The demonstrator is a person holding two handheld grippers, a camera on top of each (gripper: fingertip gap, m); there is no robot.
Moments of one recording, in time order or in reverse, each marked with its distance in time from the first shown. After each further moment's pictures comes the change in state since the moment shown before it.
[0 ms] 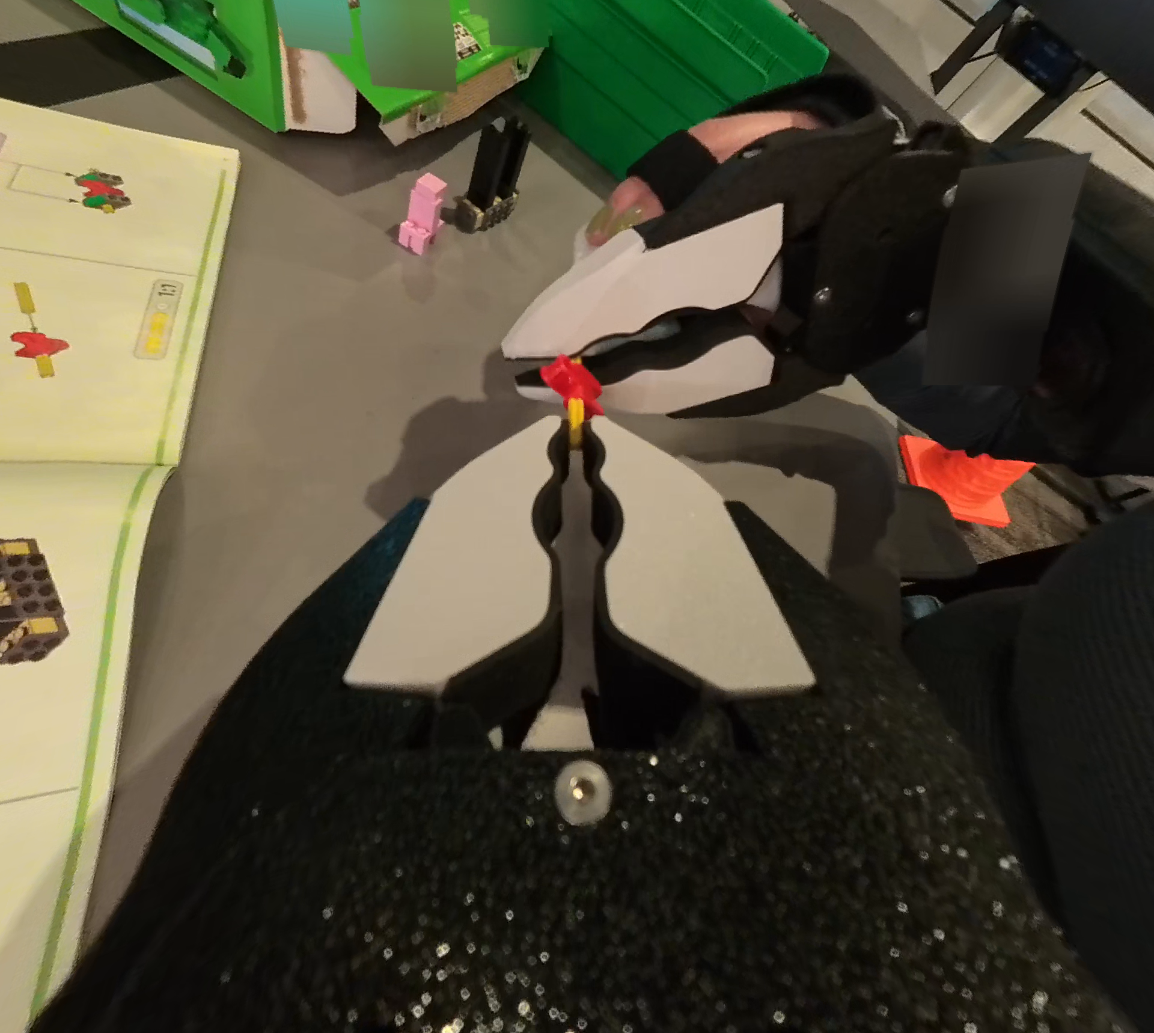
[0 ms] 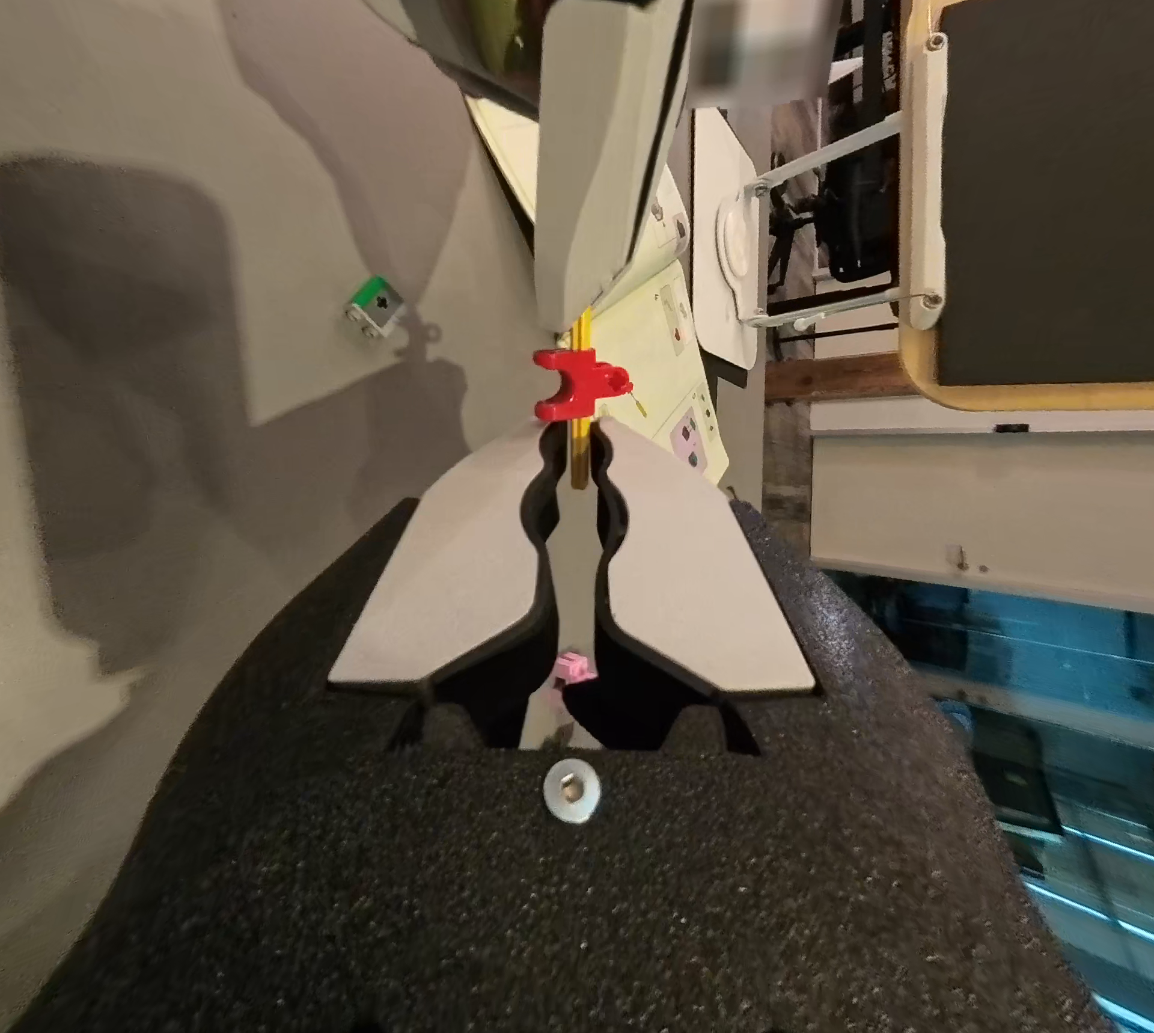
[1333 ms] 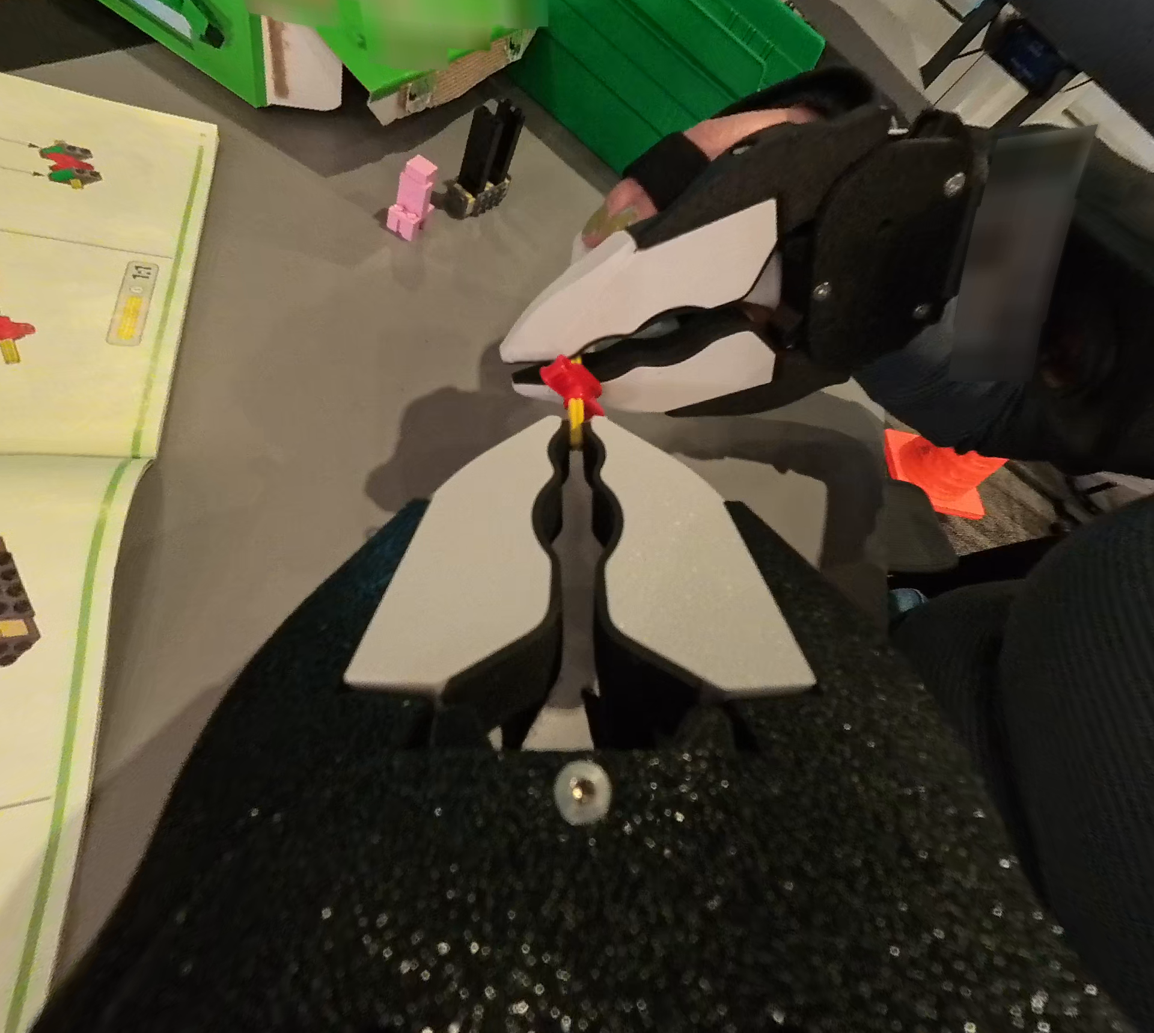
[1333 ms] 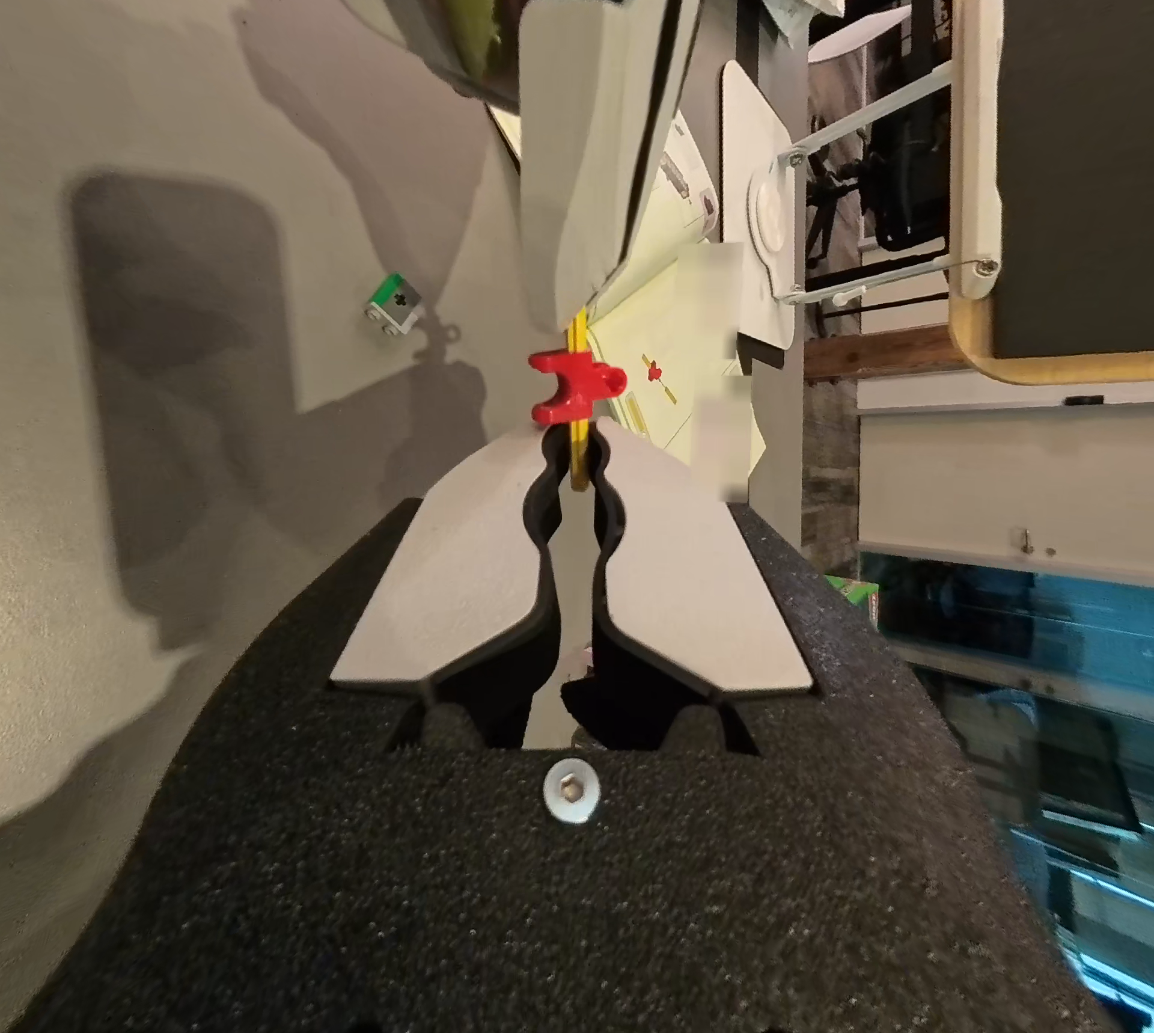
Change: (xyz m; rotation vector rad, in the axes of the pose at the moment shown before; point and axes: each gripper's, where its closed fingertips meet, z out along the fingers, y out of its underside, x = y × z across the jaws) left arm 0.000 0.003 0.003 -0.021 0.020 -0.025; right arm -0.005 0.003 0.001 -0.028 -0.051 0.062
